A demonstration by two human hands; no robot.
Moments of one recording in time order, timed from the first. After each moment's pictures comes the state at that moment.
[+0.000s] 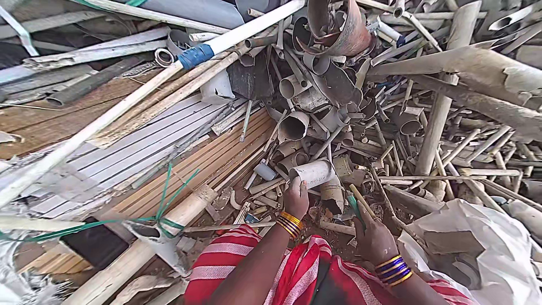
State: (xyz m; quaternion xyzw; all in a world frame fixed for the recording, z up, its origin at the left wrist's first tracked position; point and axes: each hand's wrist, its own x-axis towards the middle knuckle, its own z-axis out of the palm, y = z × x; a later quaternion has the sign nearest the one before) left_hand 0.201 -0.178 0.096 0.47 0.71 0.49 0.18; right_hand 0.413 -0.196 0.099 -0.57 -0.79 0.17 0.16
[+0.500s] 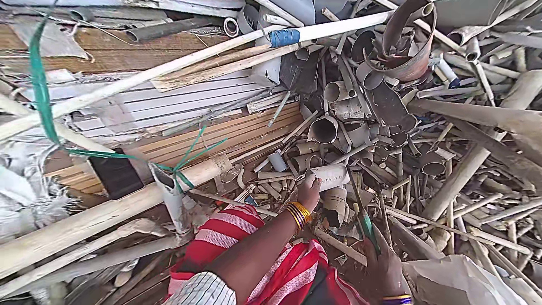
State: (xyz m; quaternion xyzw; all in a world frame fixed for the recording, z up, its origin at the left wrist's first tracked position) left_hand 0.186 -0.169 0.101 0.30 0.63 0.62 0.37; right_hand 0.420 -0.197 0.097 -0.53 -0.79 0.17 0.26
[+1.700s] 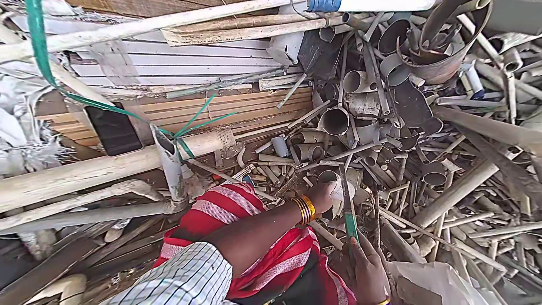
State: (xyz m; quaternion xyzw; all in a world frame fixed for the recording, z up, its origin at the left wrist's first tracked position) left_hand 0.197 -0.176 0.113 0.57 0.67 0.27 0.39; right_hand 0.402 -0.219 0.107 -0.53 -0.53 0.57 0.33
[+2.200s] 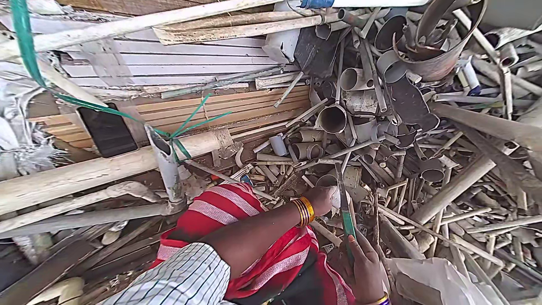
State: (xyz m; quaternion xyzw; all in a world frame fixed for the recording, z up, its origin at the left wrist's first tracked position) left_hand 0.203 -0.174 0.104 0.61 0.67 0.20 0.38; right_hand 0.398 -0.220 0.110 -0.53 -0.49 0.60 0.33
